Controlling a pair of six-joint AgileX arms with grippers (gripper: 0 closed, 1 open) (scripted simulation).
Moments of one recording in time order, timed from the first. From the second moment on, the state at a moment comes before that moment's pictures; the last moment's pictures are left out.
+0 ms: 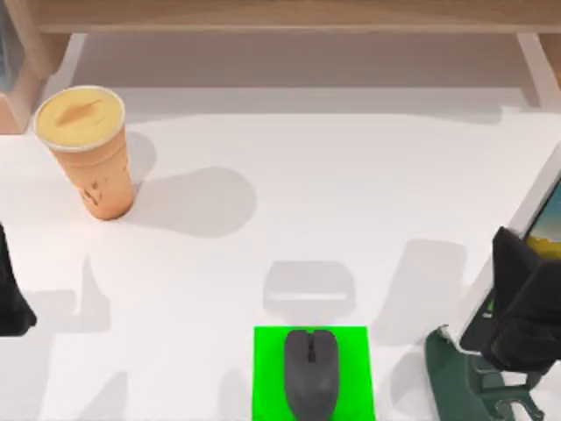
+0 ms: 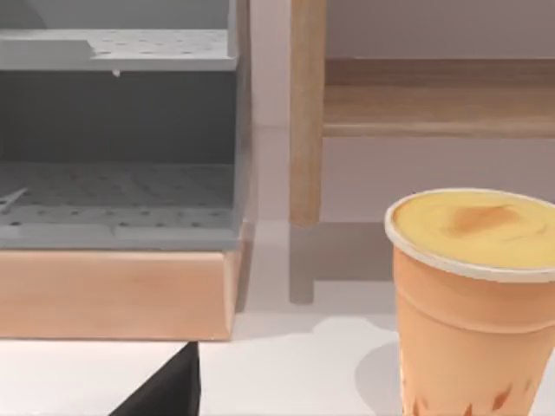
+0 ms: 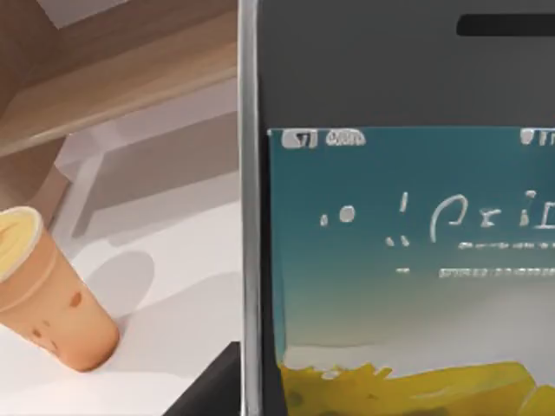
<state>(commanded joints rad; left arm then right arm) 0.00 0.00 0.00 0.00 0.00 0.00 1.52 0.88 0.92 -0.97 1.17 1.32</state>
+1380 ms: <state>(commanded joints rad) 0.00 0.00 0.00 0.00 0.00 0.00 1.35 0.87 0.56 -0.70 1.07 0.93</state>
